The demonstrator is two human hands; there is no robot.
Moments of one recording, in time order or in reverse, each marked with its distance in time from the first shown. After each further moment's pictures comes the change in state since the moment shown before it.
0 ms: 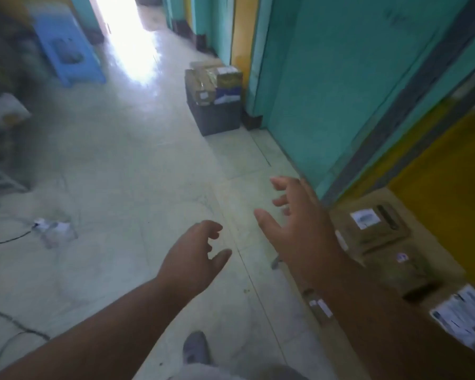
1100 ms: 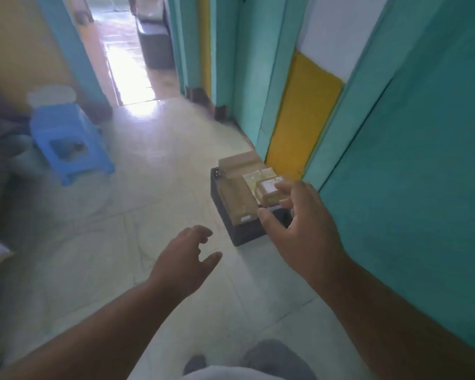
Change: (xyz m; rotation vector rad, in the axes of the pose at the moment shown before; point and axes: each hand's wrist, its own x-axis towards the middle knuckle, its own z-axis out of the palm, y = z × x) left_hand 0.730 -0.171 -0.363 0.080 0.061 -0.006; right_hand 0.776 -0.143 0.206 -0.037 0.103 -0.026
